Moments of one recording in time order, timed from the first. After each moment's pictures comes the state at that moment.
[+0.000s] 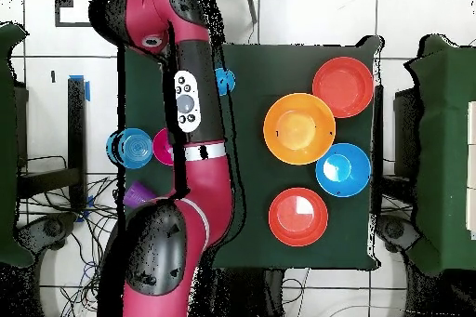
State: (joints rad) arm -0.13 -0.11 1.21 0.26 -1.67 1.89 0.79
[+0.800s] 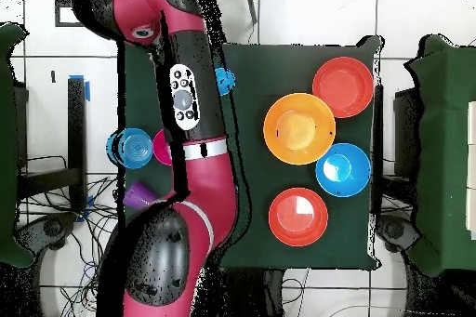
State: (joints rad) arm -0.16 -0.19 1.17 0.38 -1.52 1.87 0.80
